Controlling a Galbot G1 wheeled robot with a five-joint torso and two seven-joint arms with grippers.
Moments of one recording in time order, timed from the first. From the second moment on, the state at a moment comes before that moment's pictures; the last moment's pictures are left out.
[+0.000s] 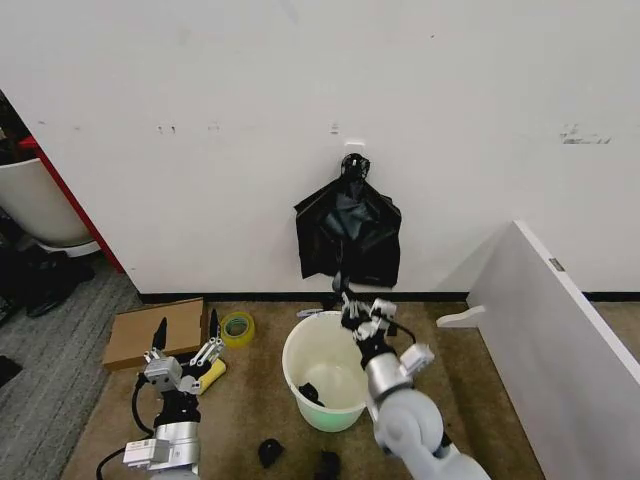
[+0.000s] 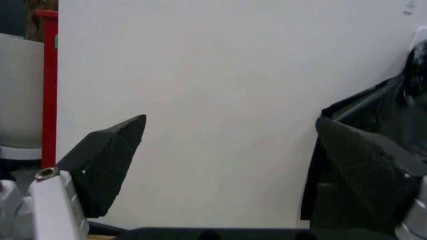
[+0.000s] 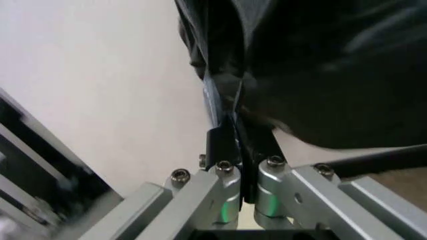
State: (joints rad) left arm 1.68 -1.32 -0.48 -2.05 -0.29 -0.49 -0.22; right arm -1.32 1.28 0.05 1.92 0.62 0.09 0.18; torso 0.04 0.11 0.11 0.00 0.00
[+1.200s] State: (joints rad) left arm 1.63 -1.30 -0.48 -2.04 -0.33 -0.46 -0.21; right arm -1.38 1.21 0.18 1.81 0.15 0.45 -0.09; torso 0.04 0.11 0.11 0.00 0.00
